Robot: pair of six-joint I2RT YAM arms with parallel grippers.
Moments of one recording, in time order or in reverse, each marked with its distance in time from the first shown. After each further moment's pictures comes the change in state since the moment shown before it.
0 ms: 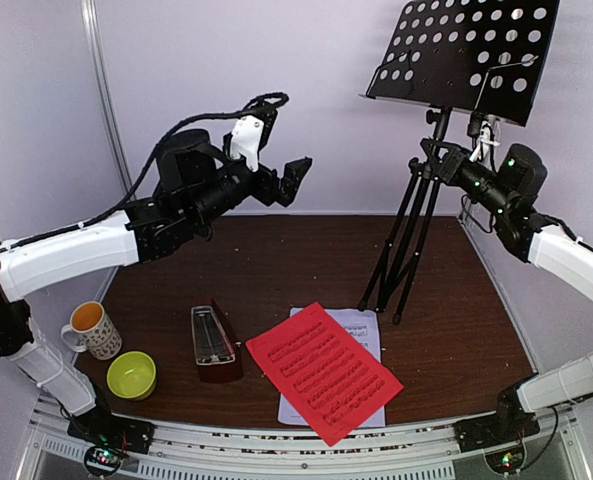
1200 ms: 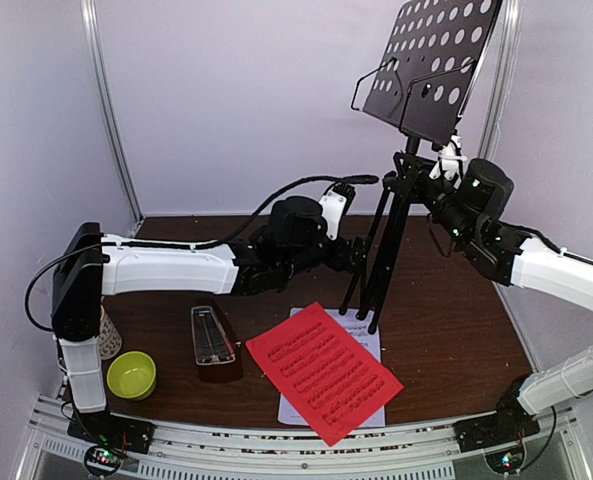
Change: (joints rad) left arm -0.138 0.428 0.137 -0.041 -0.098 -0.277; right arm 0.383 0.005 -0.043 0.002 0.613 -0.248
